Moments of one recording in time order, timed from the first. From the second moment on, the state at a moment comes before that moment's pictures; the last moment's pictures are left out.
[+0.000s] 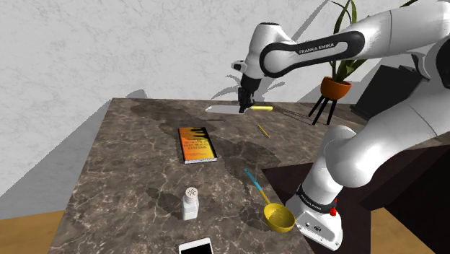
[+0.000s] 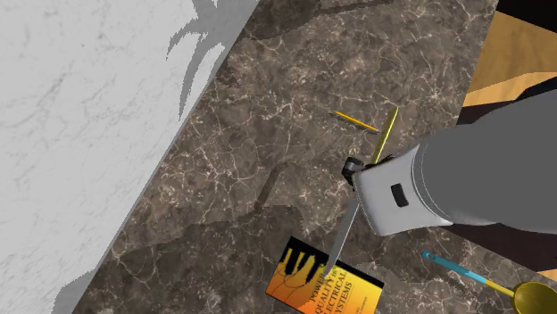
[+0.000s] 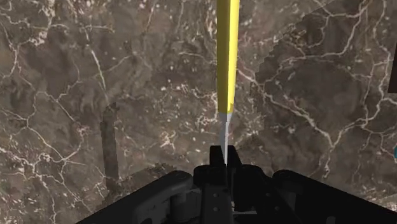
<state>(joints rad) 0.26 -0.54 -0.28 -2.54 -0.23 2.10 -0.85</state>
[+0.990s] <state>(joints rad) 0.44 -0.78 0.05 -2.71 -0.07 1.99 -0.48</state>
